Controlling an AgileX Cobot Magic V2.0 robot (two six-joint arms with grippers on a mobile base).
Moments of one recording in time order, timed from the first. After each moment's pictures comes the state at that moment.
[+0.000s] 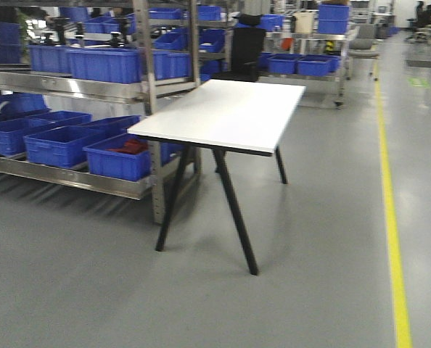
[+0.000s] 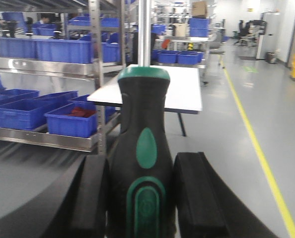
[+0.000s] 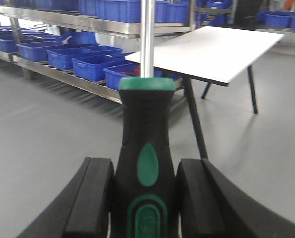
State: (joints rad) left arm -0.13 0.52 -0.69 -0.13 0.28 0.04; right arm -0.07 0.61 -0.77 0.74 0.55 -0.69
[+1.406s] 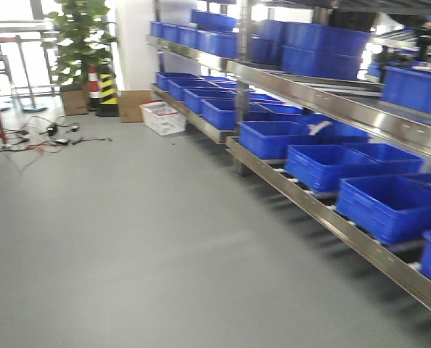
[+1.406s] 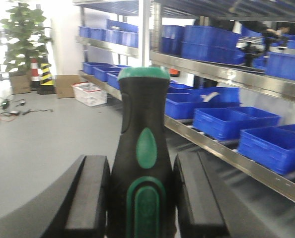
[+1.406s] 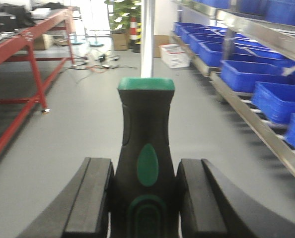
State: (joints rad) left arm -0.13 0.52 -0.69 -0.13 0.28 0.04; right arm -0.07 0.61 -0.77 0.74 0.55 -0.69
